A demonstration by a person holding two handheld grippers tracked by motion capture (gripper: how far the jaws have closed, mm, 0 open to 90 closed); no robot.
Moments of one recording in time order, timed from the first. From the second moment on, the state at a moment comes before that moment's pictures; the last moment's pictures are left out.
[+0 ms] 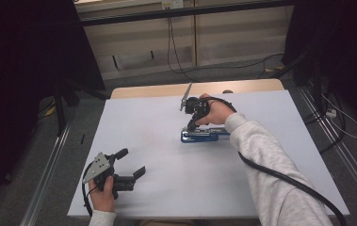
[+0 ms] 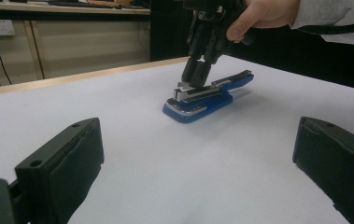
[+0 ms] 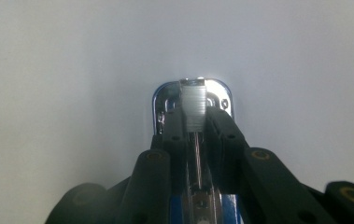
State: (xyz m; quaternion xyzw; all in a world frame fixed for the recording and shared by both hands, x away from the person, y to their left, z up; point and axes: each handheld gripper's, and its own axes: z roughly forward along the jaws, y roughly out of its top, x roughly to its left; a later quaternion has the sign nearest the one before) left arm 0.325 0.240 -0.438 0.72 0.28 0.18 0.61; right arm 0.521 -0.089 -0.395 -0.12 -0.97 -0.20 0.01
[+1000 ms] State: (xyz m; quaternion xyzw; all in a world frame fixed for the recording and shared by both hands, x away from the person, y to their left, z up) left arm 0.325 0.239 -0.439 0.72 0.28 0.18 0.61; right arm 0.523 -0.086 -0.398 -0.11 -0.97 -0.20 0.01
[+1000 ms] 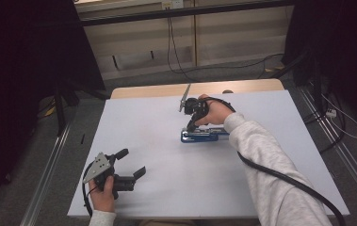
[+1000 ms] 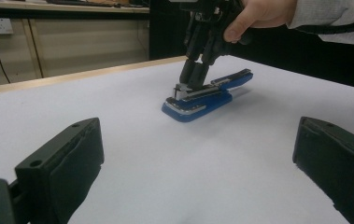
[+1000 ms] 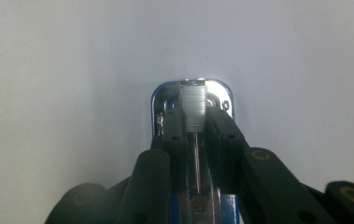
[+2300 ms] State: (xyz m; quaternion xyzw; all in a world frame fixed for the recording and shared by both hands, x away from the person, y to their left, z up) left arm 0.348 0.208 -0.433 0.75 0.30 0.11 0.58; right arm 0.499 -0.169 -0.397 -0.23 -0.92 -0.32 -0.02
